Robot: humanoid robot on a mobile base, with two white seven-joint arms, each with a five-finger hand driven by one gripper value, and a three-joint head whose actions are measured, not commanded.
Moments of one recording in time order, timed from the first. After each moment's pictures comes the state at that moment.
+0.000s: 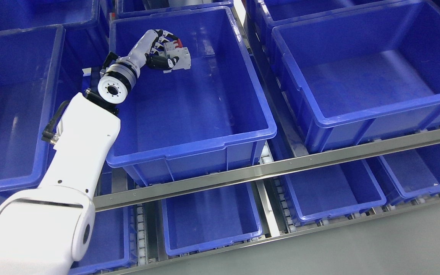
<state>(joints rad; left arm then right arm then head) -1.42 0.03 -0.22 -0.32 -0.50 -0.15 -0.16 0.09 0.00 0.00 -0.25 0.07 0.01 -0.14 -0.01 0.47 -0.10</state>
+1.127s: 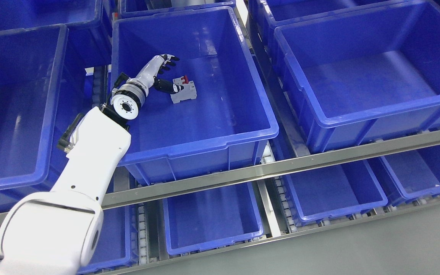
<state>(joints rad) -1.40 0.00 -0.28 -0.23 -0.50 -0.13 -0.10 0.09 0.00 0.00 -0.25 0.07 0.01 -0.14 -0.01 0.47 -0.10</state>
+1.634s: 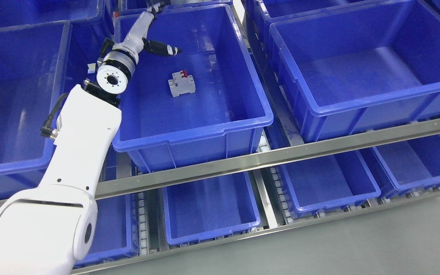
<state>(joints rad) -1.39 0.02 -0.10 -0.51 -0.47 -0.12 -0.10 0.09 0.00 0.00 -0.25 0.07 0.01 -0.14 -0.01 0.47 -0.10</state>
